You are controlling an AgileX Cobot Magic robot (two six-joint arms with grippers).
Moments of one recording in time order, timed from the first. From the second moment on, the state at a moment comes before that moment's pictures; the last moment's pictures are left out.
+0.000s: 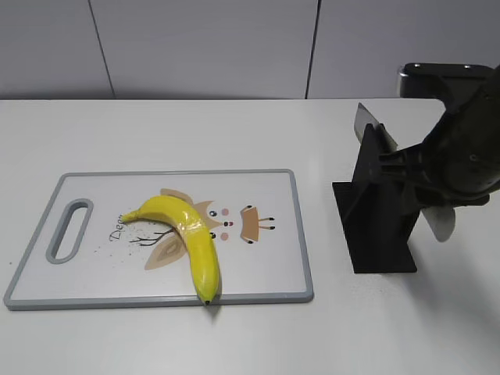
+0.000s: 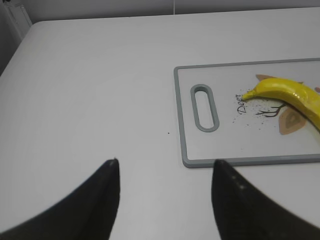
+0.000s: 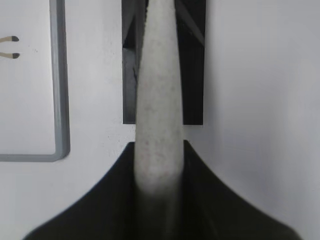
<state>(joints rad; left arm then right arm) 0.04 0.00 -0.49 -0.09 1.09 0.21 0.47 1.49 -0.93 -0.07 0.76 0.55</state>
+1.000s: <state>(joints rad) 0.04 0.00 -0.49 -0.09 1.08 0.21 0.47 1.19 -0.93 0.14 0.92 0.15</state>
